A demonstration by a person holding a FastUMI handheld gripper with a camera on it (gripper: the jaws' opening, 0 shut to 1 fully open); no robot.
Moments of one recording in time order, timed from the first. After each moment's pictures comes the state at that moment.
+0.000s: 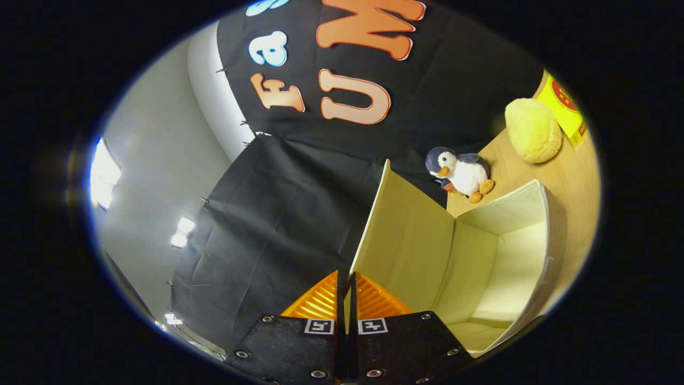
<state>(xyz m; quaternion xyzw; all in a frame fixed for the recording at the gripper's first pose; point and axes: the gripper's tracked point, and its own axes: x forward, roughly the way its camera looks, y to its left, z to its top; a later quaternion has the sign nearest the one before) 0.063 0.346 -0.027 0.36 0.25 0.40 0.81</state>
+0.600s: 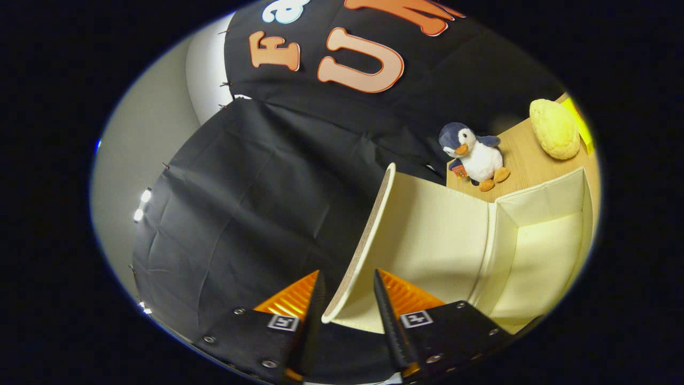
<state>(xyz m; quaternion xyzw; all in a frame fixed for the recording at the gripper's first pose) 0.072 0.460 -0.064 0.27 0.31 0.36 0.84</state>
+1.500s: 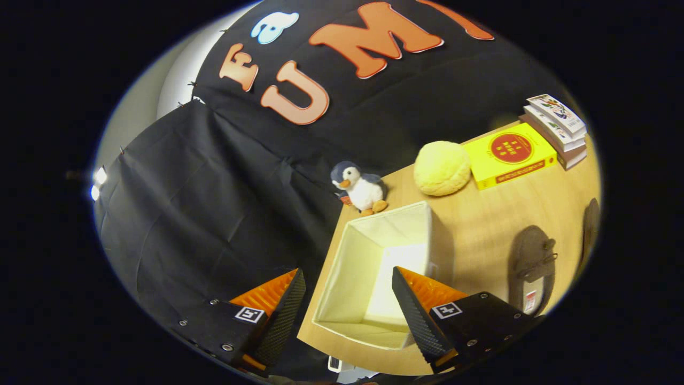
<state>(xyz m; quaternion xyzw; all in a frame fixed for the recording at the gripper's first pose) 0.060 0.207 -0.106 0.18 0.28 0.15 0.93</state>
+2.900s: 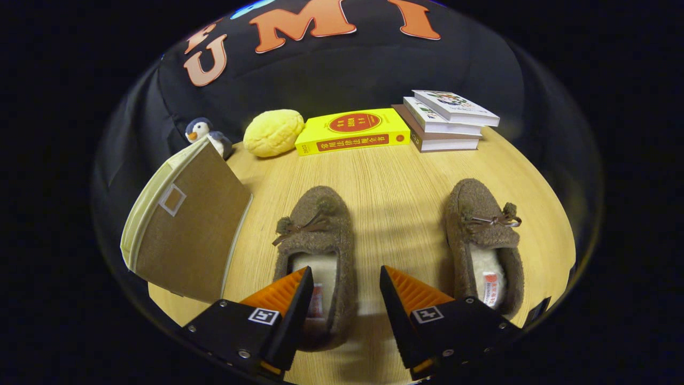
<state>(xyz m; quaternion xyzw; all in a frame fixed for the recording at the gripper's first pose) 0.025 -0.048 -0.252 -0.01 0.33 -0.10 0.94</state>
